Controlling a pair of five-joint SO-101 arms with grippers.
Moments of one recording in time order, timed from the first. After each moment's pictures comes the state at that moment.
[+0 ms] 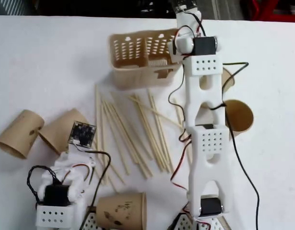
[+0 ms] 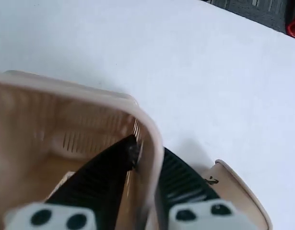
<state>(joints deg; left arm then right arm) -3.5 -103.6 97.2 73.2 -12.1 -9.8 51.0 -80.4 89.3 15.4</state>
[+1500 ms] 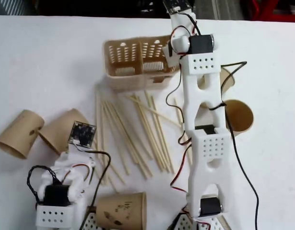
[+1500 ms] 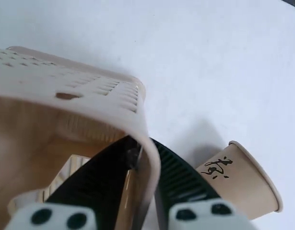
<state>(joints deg) -3.5 -103.6 97.2 73.2 -12.1 -11.0 43.8 -70.4 90.9 15.4</state>
